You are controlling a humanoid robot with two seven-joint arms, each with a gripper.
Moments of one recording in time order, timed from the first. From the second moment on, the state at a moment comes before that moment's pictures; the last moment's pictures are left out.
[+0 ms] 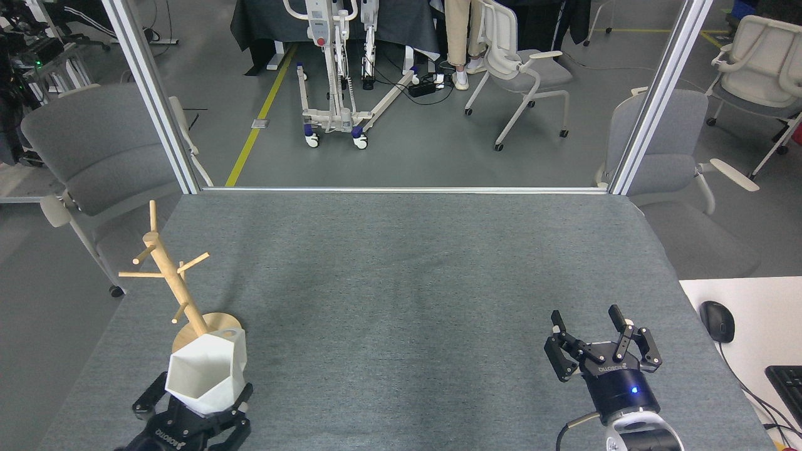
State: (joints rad) left arm 0.21 0.29 0.13 -1.73 -1.38 -0.50 0.09; right arm -0.09 0.02 -0.23 -1.44 1.56 -0.33 -0.09
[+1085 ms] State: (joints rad) left arm -0.19 0.30 0.41 -1.27 -1.70 -0.28 0.08; right arm -0.17 0.08 -0.16 -1.44 1.55 -0.16 -0.01
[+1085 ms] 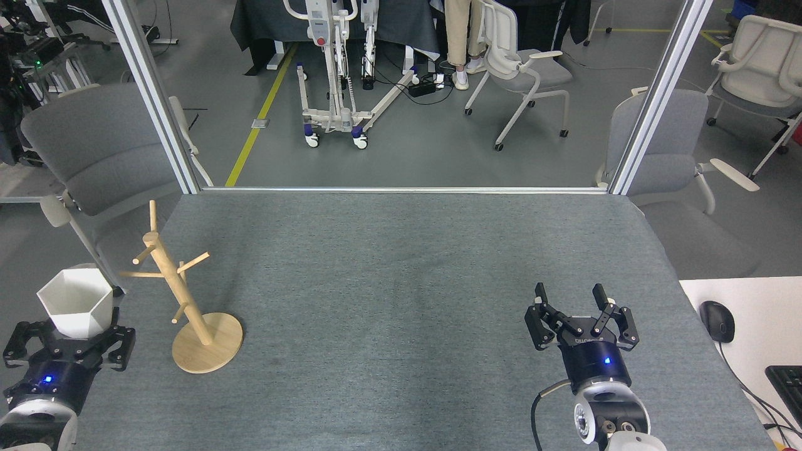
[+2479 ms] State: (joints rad) left arm -0.20 0.28 0.31 -1.32 -1.83 -0.28 0.02; right arm -0.16 0.09 -0.17 -1.40 1.56 -0.15 -0.01
